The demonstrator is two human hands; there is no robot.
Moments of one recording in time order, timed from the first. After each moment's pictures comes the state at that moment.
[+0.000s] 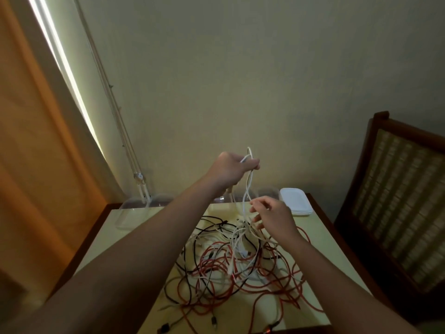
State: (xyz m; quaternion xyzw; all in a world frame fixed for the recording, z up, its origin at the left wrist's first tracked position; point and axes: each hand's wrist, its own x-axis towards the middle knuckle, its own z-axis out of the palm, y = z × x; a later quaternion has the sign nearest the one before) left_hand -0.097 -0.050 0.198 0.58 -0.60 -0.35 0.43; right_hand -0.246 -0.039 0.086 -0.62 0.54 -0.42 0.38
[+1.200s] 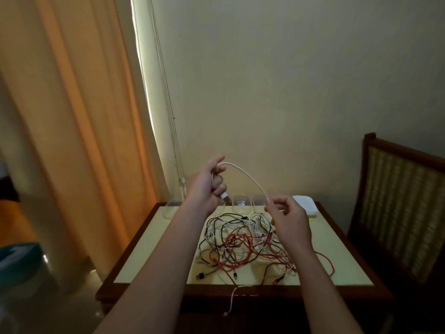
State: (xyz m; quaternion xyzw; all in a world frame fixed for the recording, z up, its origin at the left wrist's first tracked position) left_hand -0.081 0.216 0.236 0.35 -0.28 -0.52 0.72; right_hand -0.258 0.201 0.148 -0.58 0.47 -0.57 0.35
